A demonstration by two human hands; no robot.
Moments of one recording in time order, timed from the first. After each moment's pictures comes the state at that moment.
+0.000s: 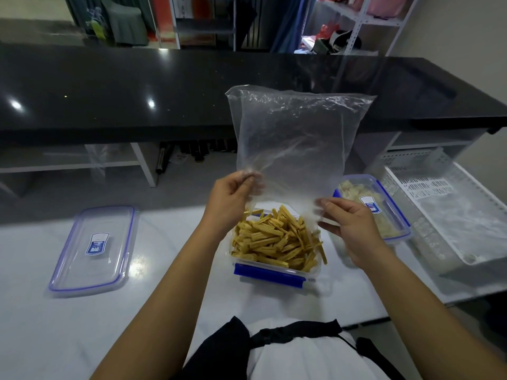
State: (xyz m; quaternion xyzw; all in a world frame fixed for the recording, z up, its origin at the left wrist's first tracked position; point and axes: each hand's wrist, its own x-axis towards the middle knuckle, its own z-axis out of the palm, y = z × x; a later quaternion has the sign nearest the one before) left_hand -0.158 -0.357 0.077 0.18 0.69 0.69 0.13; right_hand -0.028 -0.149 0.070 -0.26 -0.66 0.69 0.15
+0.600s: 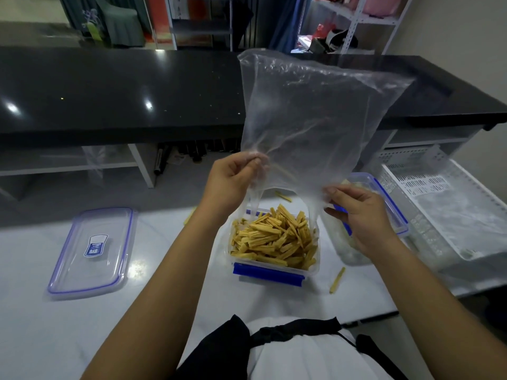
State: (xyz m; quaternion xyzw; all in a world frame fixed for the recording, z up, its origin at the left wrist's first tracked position) left_hand -0.161 -0.352 0.114 0.22 0.69 0.68 0.09; right_hand -0.027 -0.143 0.095 -0.24 -0.65 0.69 0.19
